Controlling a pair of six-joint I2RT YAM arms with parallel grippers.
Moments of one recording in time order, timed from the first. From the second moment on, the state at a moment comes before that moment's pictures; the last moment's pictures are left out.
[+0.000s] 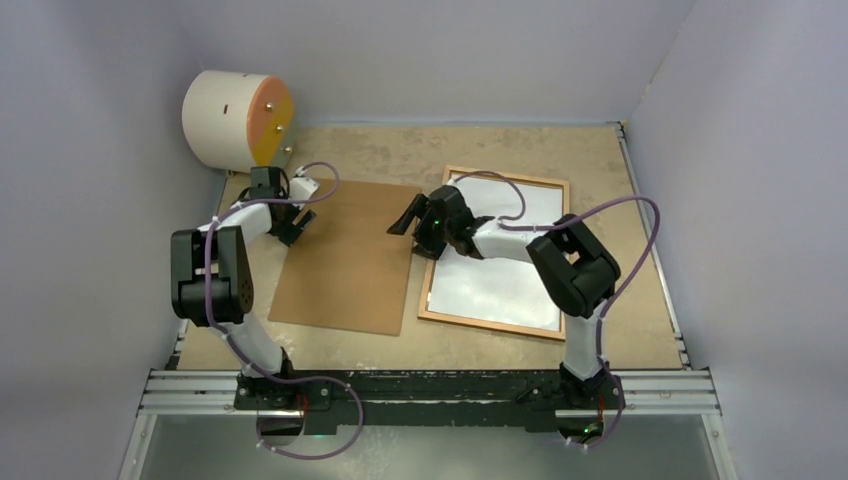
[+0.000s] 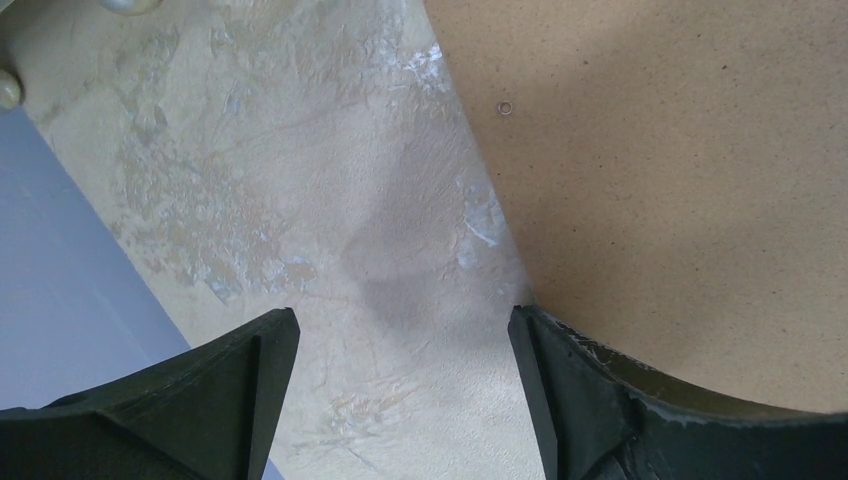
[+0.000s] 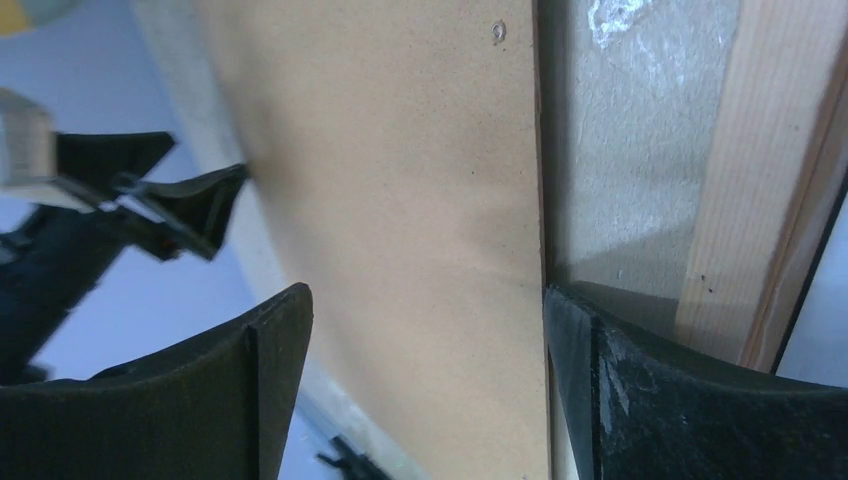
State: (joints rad) left arm 0.09 1.74 1.02 -0.27 -0.03 0.71; right arm 0.71 1.98 1.21 0.04 -0.14 1.17
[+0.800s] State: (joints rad) left arm 0.07 1.75 1.07 -0.36 0.09 0.72; right arm 0.71 1.80 1.07 0.54 -0.43 1.34
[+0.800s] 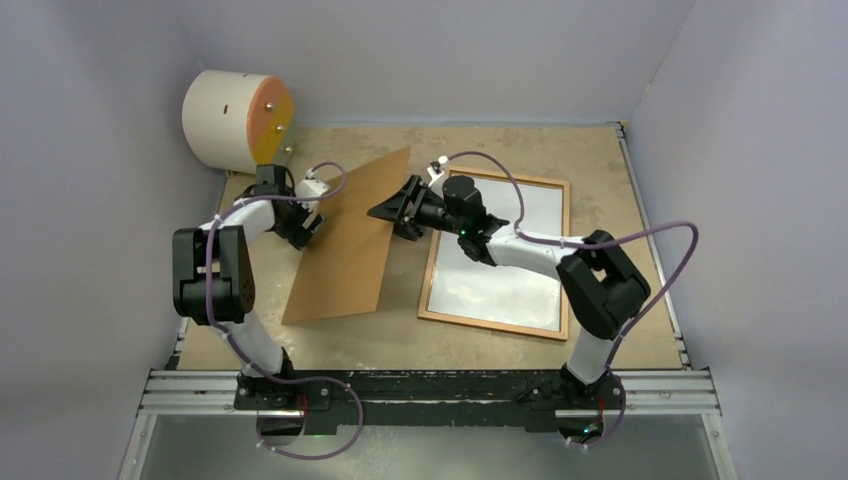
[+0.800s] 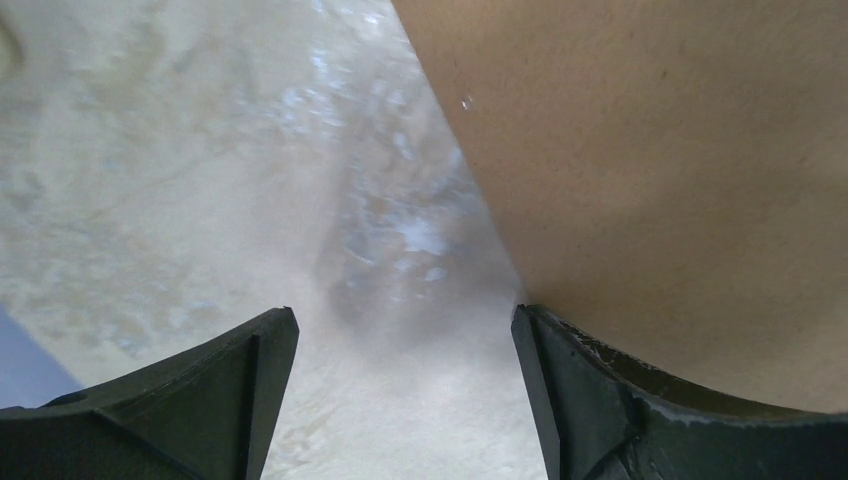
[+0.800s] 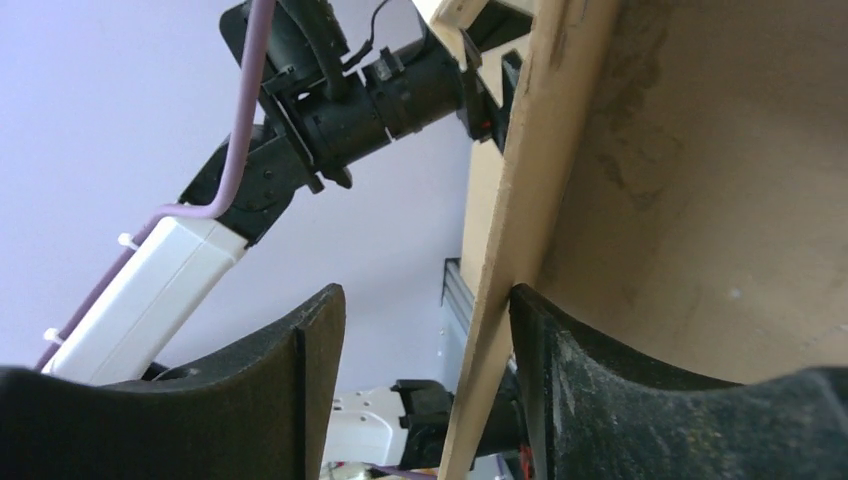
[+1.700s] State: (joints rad) left arm 0.03 1.09 1.27 -0.93 0.82 1.13; right arm 0.53 1.71 1.28 -0.15 -0.25 1.35
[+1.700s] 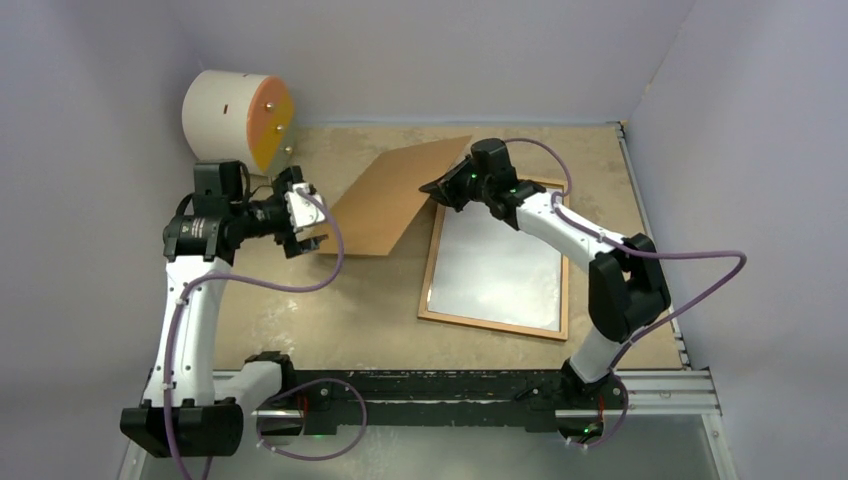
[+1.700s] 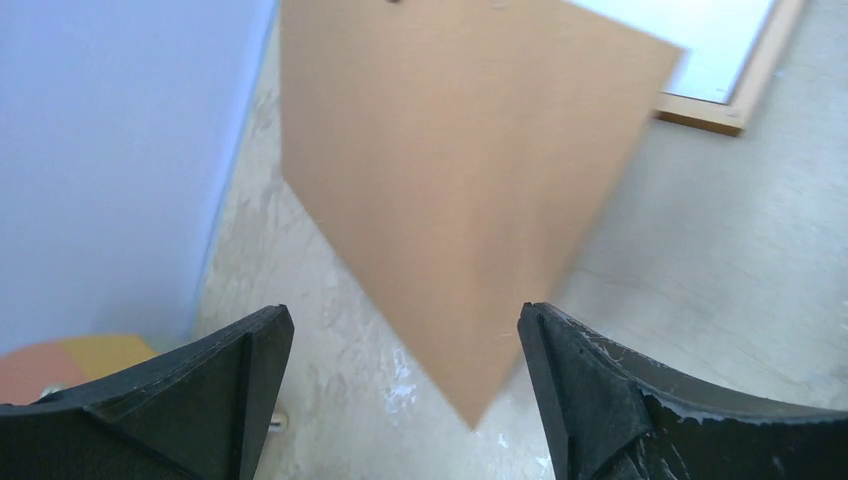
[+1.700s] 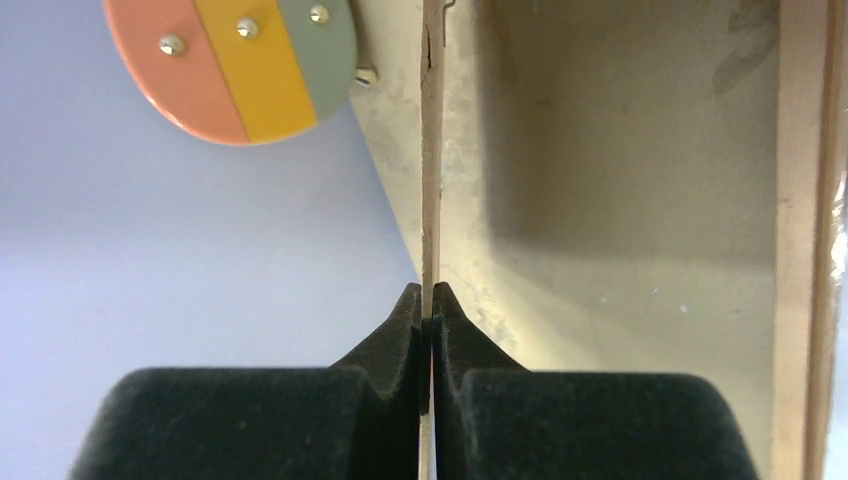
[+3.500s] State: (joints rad) left arm -0.05 1.13 1.32 -0.92 0.71 1.53; right arm 0.58 1.35 1.28 -0.26 -0.57 0.13
